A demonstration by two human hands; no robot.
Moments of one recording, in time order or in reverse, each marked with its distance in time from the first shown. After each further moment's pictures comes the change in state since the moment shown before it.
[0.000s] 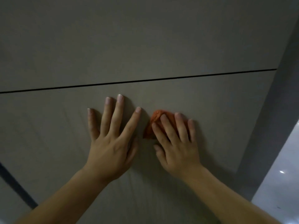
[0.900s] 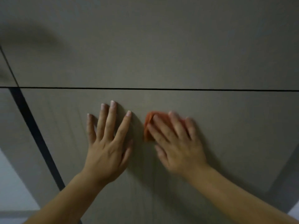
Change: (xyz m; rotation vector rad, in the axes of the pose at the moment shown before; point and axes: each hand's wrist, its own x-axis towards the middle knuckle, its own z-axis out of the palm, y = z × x) left_hand -0.047 -0.069 -0.025 -0.011 -0.032 -0.173; right_hand 0.062 -0.049 -0.010 -0.020 0.034 -0.186
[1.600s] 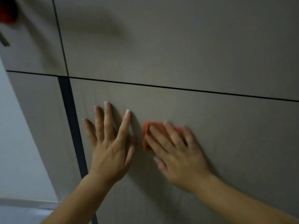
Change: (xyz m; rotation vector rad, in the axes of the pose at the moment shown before) left_hand -0.038 -0.079 0.001 -0.009 0.075 -0.223; right_hand 0.040 -0.085 0.009 -0.031 -0.106 -0.175
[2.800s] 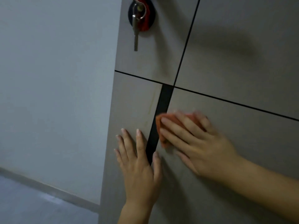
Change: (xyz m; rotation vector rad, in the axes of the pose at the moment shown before) left_hand -0.061 -0.084 0.003 -0.226 0.146 -0.567; right_hand 0.153 -0.062 -0.022 -0.110 0.037 -0.416
